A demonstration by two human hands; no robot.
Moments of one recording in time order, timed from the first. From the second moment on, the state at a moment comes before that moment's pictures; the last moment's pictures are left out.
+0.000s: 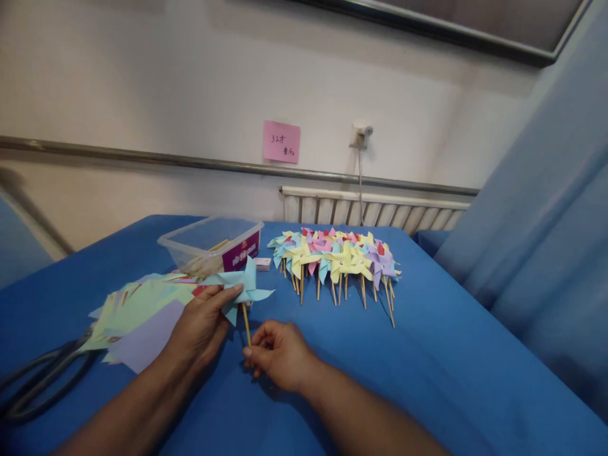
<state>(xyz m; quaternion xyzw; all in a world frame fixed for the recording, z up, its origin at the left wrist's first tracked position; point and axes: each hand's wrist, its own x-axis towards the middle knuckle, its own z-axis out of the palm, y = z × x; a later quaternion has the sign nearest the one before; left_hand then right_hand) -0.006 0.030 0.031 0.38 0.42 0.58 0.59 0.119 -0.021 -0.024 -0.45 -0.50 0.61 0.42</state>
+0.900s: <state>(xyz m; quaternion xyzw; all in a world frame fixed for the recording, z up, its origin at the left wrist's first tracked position) -0.004 0.031 0.032 0.41 0.41 0.56 0.59 0.125 -0.014 -0.038 -0.53 -0.61 0.44 0.39</state>
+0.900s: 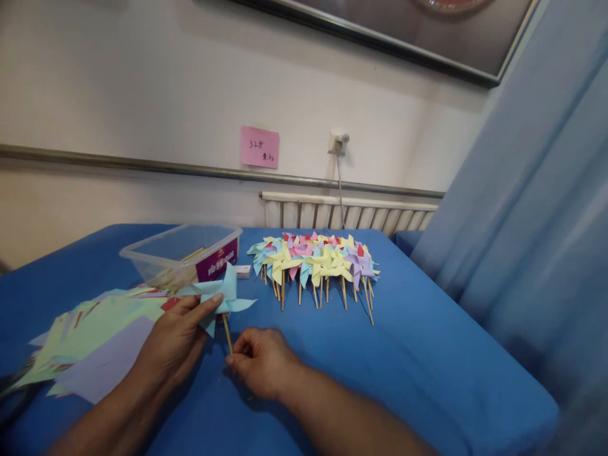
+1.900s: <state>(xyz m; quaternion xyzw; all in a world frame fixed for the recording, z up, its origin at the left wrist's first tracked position) -0.005 0.031 0.031 0.42 0.41 0.56 0.58 0.128 -0.013 -0.036 -0.56 -0.64 0.37 0.36</state>
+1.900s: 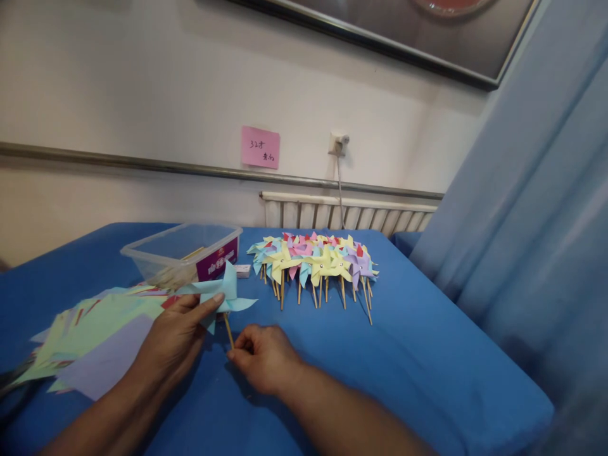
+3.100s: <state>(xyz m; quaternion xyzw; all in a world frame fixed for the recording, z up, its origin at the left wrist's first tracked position) 0.008 0.037 0.001 0.48 0.48 0.35 0.64 0.392 -0.047 -0.054 -0.91 -0.35 0.05 0.21</state>
